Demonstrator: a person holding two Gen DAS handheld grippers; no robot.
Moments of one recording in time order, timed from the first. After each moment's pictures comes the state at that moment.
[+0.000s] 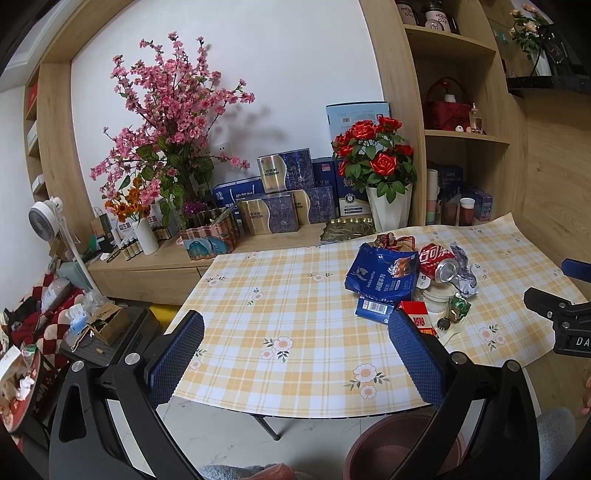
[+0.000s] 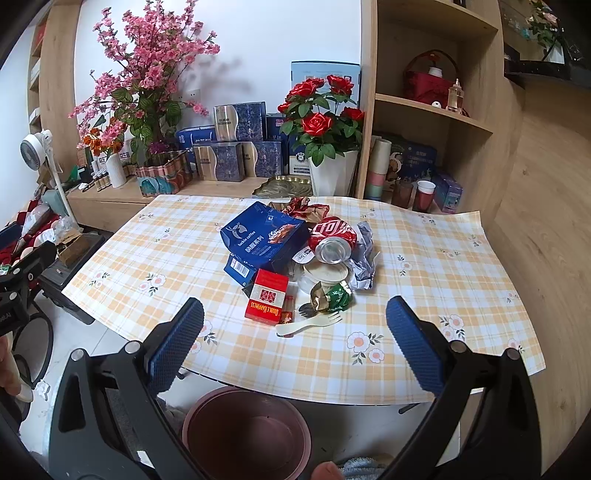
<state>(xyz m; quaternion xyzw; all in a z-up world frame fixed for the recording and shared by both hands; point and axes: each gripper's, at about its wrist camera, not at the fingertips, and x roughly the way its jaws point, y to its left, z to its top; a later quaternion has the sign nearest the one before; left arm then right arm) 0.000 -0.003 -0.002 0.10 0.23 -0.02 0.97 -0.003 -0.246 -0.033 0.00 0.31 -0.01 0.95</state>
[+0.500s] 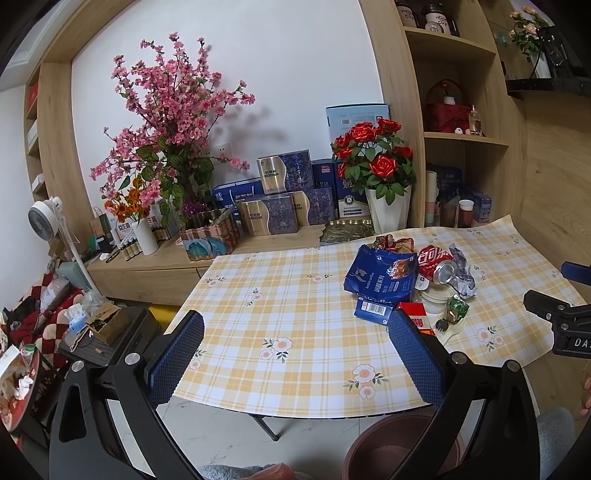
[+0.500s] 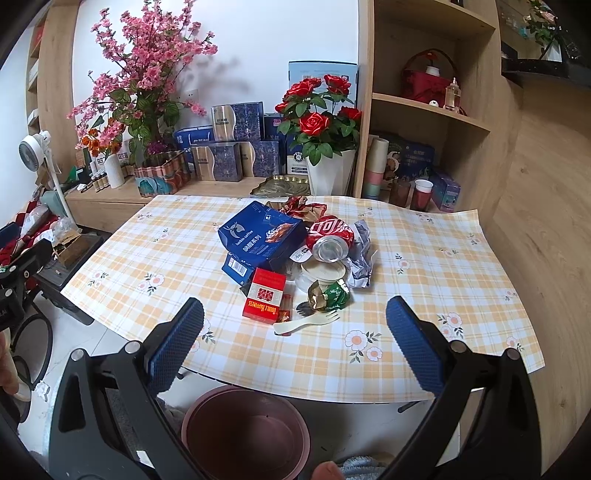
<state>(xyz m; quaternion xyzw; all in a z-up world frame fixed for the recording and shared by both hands) 0.000 -0.003 -0.002 0.10 0.23 -0.02 0.97 -0.004 -0.247 -0.031 0.00 0.31 -0.01 0.95</state>
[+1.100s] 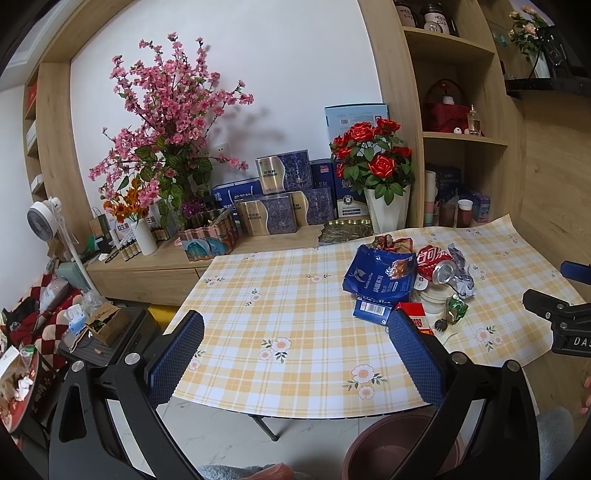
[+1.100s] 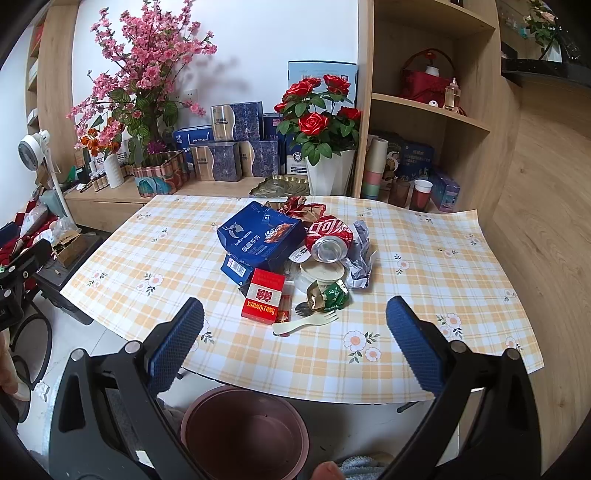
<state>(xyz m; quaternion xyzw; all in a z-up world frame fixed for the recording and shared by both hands) 0.000 -0.006 -0.003 0.10 0.23 -0.02 0.97 -0.005 -0.249 -0.030 0.00 0.31 -0.01 0.95</state>
